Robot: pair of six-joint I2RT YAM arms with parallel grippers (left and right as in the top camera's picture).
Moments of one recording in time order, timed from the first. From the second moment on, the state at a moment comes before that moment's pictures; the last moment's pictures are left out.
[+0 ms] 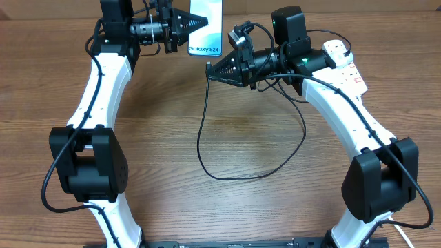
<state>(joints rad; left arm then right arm) -0.04 2.03 1.75 -0.08 1.32 -1.18 0.33 1.88 1.60 -0.35 -1.34 0.91</state>
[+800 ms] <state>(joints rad) -0.05 2.03 1.75 -0.08 1.33 -1.20 0.35 1.88 1.60 -0.32 -1.30 0.89</state>
